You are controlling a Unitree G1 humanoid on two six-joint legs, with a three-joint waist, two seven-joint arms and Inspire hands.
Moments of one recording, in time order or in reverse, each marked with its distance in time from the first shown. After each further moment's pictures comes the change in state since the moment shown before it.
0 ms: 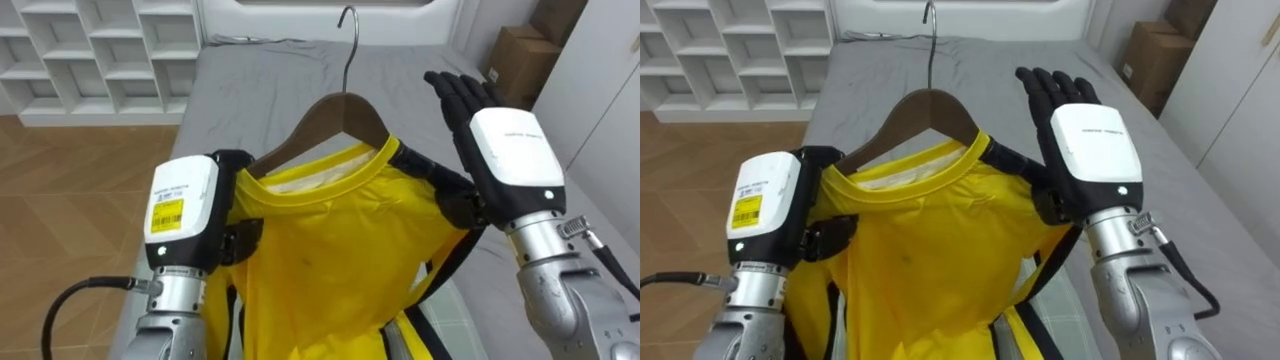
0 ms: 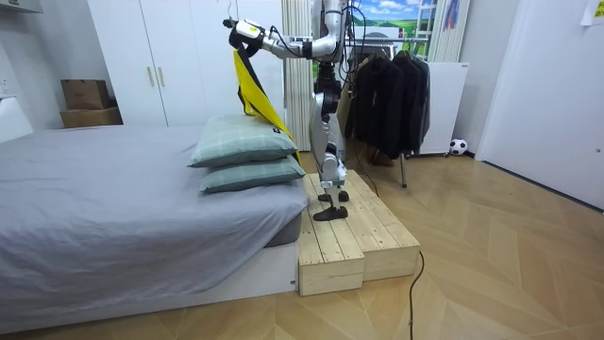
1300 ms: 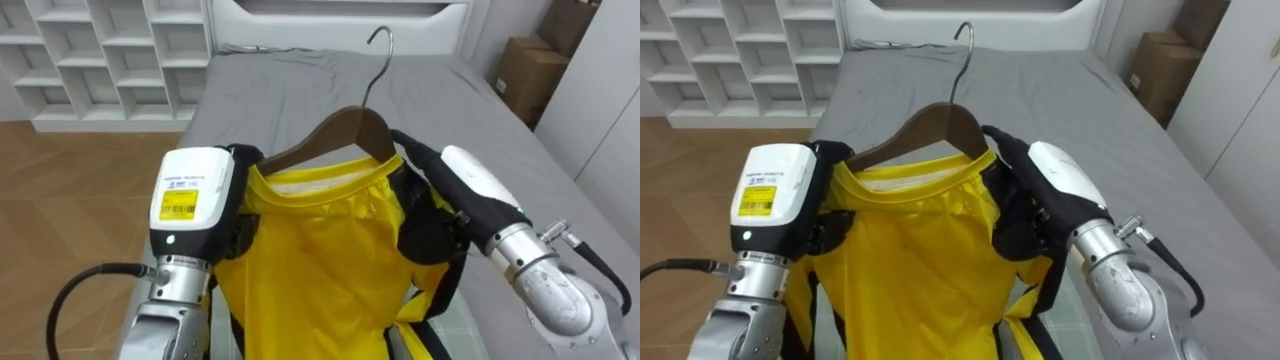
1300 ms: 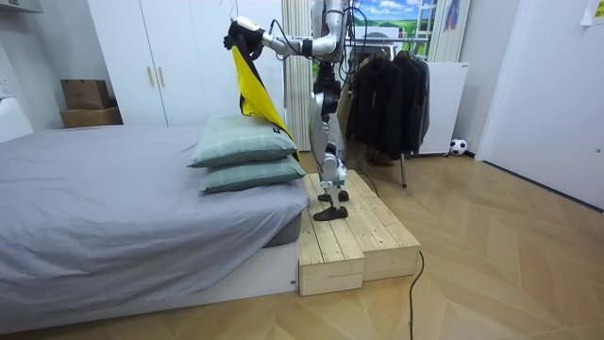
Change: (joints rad) left arm -0.031 -0.003 0.021 0.000 0.183 -0.005 -0.039; right arm 0.000 -0.008 0.010 0.029 0.473 0.026 0.374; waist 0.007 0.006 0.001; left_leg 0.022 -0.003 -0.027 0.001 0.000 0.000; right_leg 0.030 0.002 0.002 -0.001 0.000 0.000
